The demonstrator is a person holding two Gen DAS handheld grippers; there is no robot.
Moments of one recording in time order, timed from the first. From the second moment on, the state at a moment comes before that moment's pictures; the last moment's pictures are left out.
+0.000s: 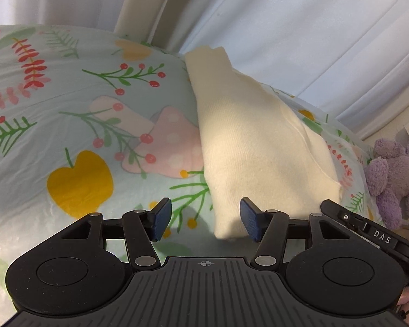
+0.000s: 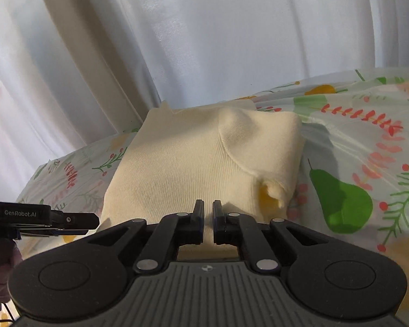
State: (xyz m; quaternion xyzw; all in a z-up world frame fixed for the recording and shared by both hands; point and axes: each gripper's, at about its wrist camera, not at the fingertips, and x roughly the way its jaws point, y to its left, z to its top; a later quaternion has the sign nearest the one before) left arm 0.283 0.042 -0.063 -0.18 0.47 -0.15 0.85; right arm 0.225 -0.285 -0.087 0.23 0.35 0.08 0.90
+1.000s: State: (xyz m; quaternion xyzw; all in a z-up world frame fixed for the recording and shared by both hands) left arm 0.275 0.052 -0.120 -0.53 0.40 -0.13 0.74; right arm 0.239 -0.284 -0.135 0.47 0.32 0.08 0.82
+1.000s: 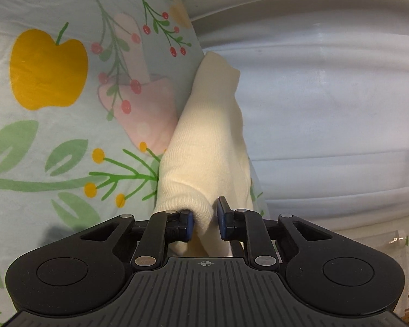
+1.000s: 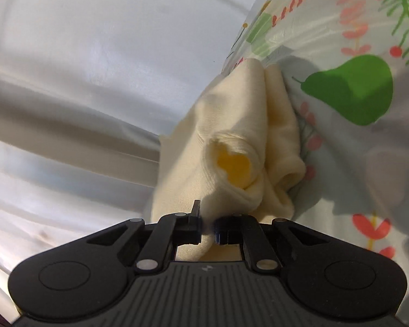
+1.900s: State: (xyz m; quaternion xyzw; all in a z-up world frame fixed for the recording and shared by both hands) left arm 0.349 0.095 -0.087 -0.37 0.46 -0.22 0.78; right arm 0.291 -0.396 -0.139 0.44 0.38 0.11 0.81
